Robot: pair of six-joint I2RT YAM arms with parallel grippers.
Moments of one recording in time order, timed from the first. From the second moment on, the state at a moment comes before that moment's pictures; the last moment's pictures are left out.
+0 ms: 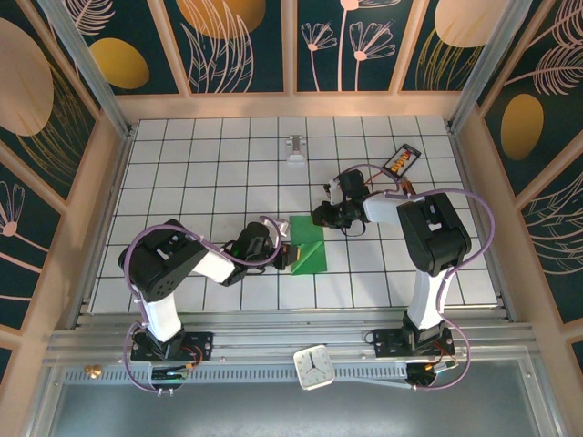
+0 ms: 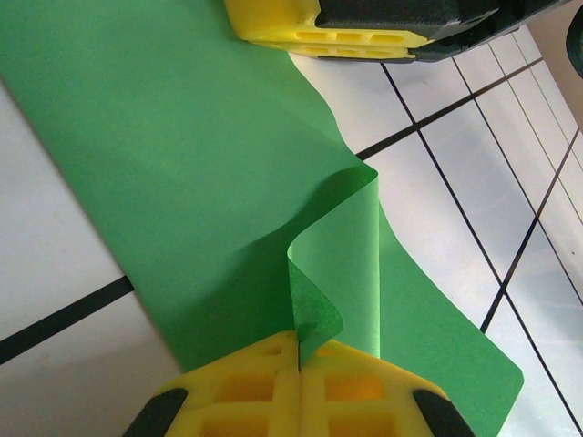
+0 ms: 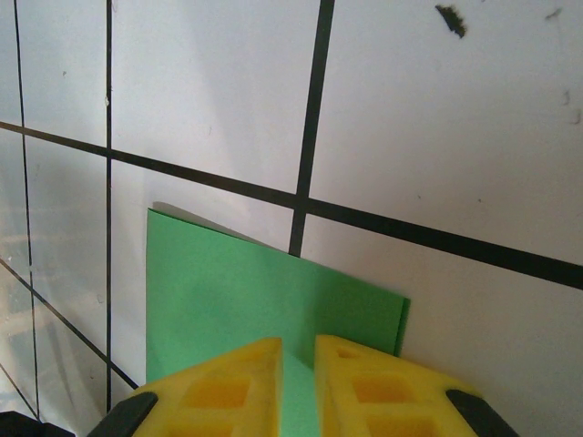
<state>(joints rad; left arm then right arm) -0.76 1.82 0.53 0.71 0.34 -0.60 0.42 1.89 1.01 -0.15 -0.51 0.43</state>
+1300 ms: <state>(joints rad) -0.76 1.82 0.53 0.70 0.33 -0.60 0.43 1.90 1.03 -0.17 -0.50 0.41</state>
